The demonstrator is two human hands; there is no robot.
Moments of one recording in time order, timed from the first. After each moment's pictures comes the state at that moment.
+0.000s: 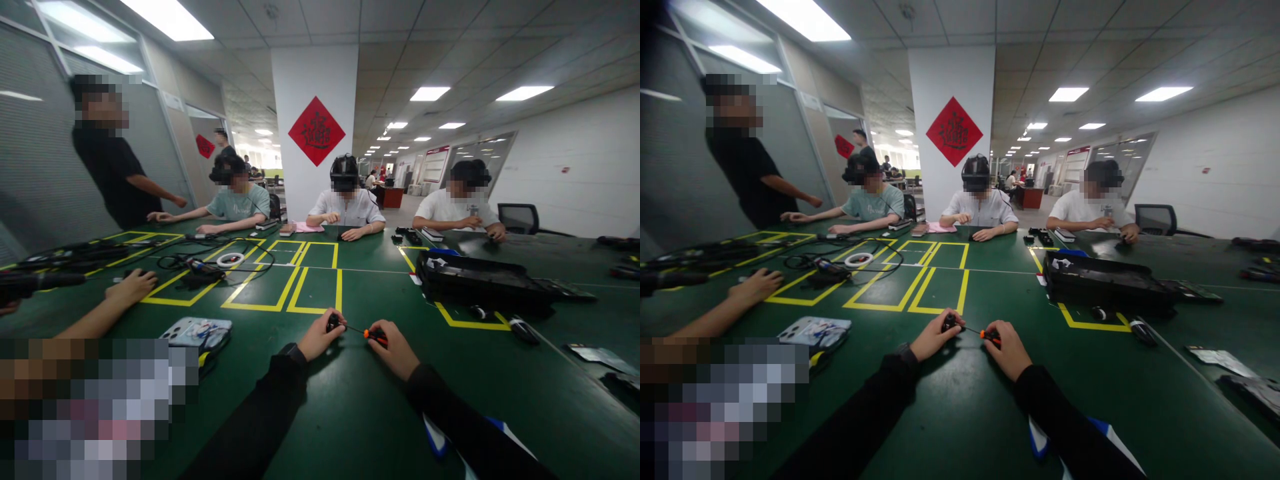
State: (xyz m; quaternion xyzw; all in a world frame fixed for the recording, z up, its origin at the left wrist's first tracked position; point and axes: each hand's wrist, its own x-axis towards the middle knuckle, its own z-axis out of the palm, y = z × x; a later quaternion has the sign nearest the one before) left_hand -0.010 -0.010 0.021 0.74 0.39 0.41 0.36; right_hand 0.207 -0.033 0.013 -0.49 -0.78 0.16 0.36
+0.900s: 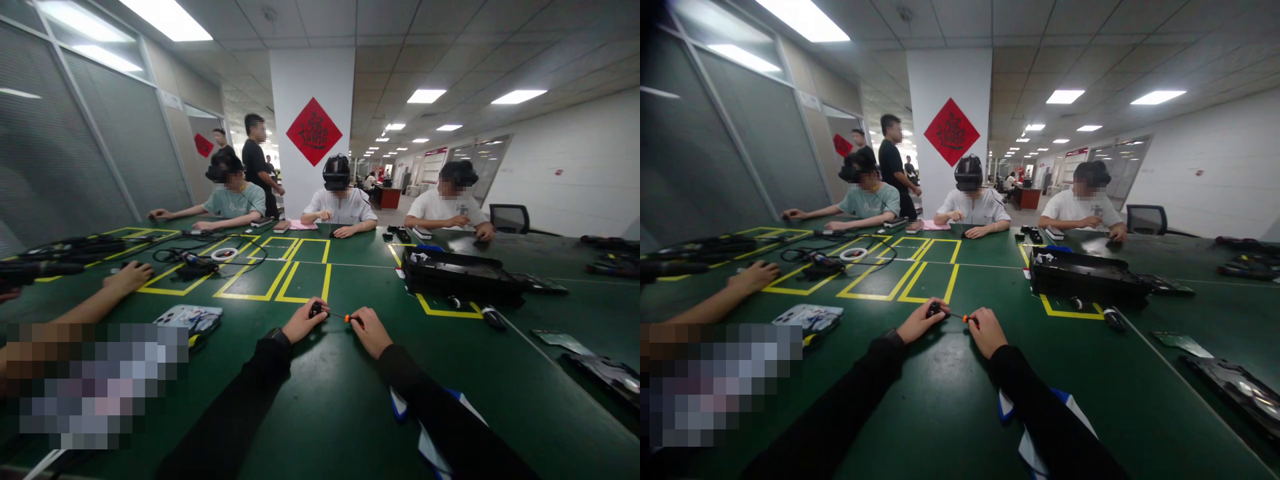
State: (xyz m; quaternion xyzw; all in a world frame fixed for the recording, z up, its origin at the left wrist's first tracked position) left_hand 0.000 -0.018 0.017 0.73 0.41 0.42 0.35; right_hand 0.215 -0.033 0.007 -0.47 -0.80 0.10 0.36
